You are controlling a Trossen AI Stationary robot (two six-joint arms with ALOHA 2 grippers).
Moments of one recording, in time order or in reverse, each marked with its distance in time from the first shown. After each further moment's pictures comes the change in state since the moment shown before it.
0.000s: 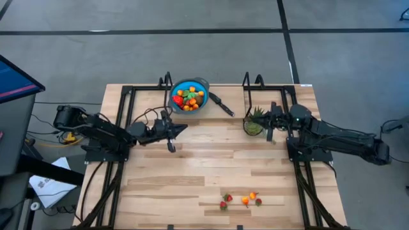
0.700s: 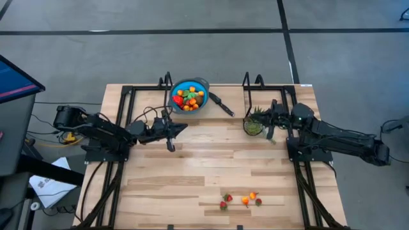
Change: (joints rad) left arm 0.017 0.000 0.000 0.024 0.053 -0.063; right arm -0.022 0.000 0.000 0.084 -0.008 0.015
